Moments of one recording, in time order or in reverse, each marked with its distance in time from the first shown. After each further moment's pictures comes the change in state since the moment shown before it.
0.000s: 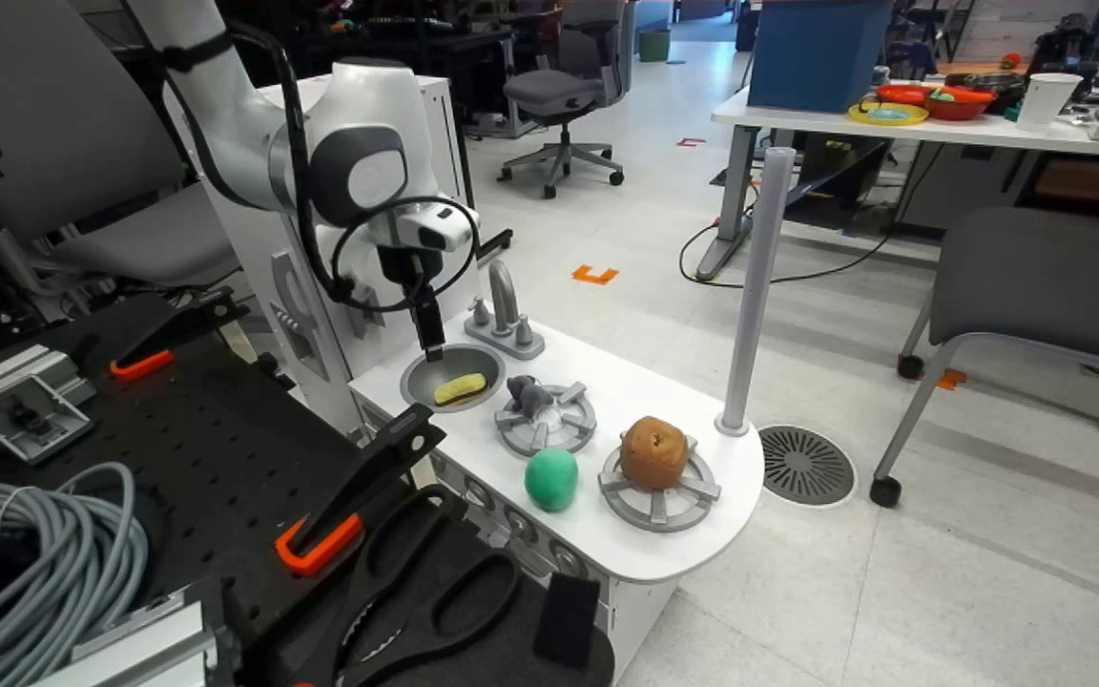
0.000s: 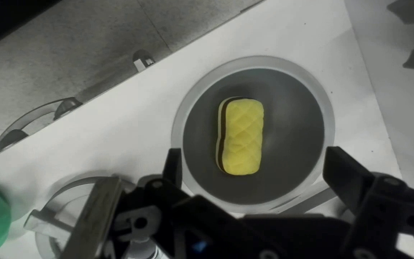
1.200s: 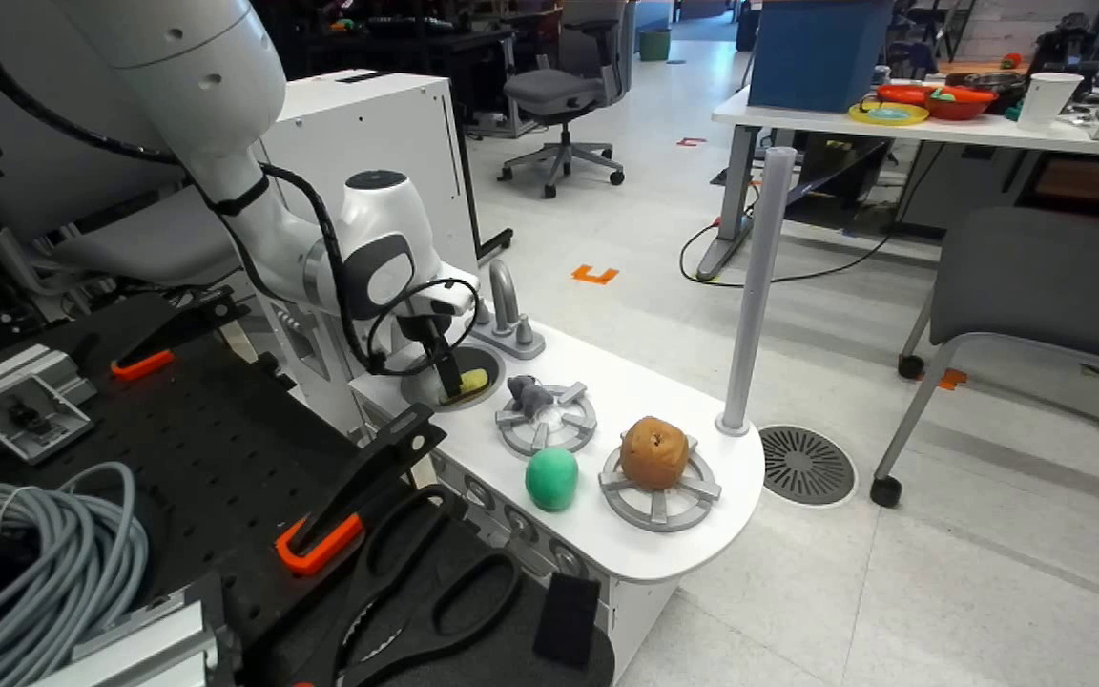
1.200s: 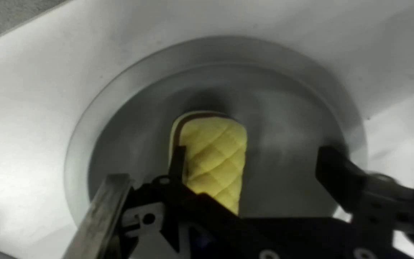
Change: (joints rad) arm 0.166 0.406 -0.098 0.457 0.113 0.055 -0.068
